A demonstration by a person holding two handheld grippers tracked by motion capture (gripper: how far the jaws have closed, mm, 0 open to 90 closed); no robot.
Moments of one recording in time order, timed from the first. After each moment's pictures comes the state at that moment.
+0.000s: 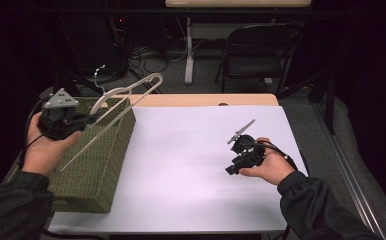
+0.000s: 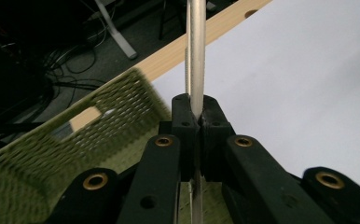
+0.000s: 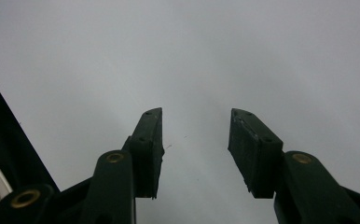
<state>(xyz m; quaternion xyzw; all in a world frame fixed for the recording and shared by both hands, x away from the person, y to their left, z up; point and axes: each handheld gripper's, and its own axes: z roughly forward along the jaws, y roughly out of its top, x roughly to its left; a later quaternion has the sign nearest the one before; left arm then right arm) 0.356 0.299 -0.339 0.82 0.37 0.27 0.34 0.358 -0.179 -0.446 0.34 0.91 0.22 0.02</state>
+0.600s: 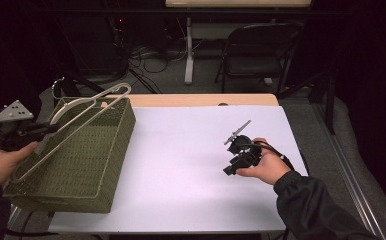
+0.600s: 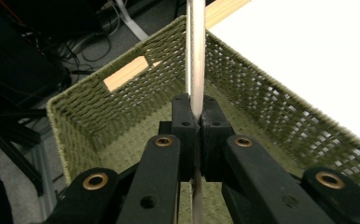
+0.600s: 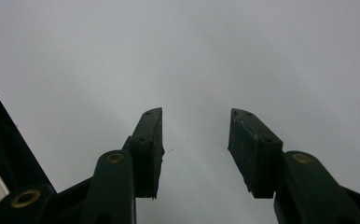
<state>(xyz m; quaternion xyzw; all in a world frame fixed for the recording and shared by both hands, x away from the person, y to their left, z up) 0.345 0.398 -0.362 0.82 0.36 0.28 0.33 0.360 -0.172 -0.451 0.34 0.92 0.21 0.02</state>
